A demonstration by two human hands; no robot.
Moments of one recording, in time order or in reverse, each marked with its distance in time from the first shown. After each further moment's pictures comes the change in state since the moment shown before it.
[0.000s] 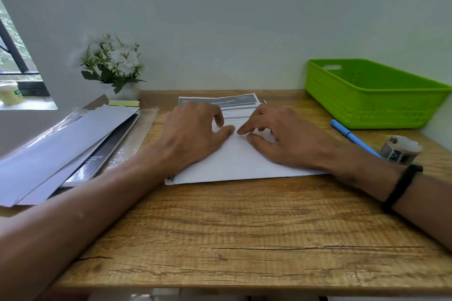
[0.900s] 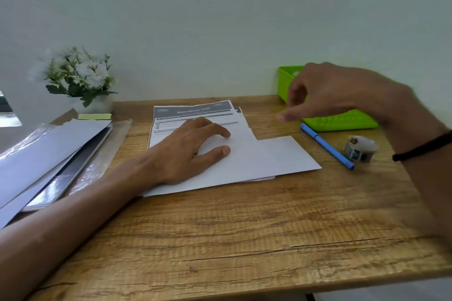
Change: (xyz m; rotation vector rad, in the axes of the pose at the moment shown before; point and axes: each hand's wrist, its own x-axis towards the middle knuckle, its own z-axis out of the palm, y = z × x) left_hand -0.002 0.005 0.011 -0.272 -0.301 0.289; right_hand -0.015 0.029 -0.119 -0.246 -0.217 0.532
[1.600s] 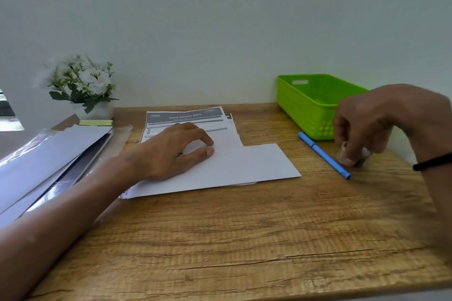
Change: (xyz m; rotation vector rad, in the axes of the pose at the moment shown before) left_hand 0.001 -0.019 -0.019 0.036 -0.074 -0.038; right_hand -0.012 0.058 0.000 0.033 -0.474 0.321
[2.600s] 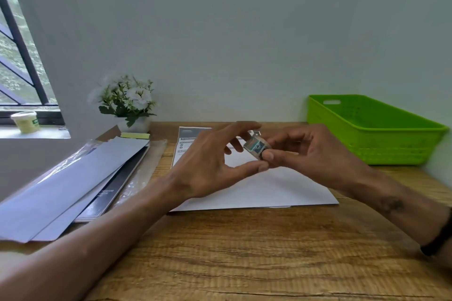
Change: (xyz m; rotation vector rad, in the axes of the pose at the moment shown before) left_hand -0.010 0.038 -0.004 -0.211 0.473 0.149; right_hand 0.011 -0.108 0.076 1.007 0.397 -0.959
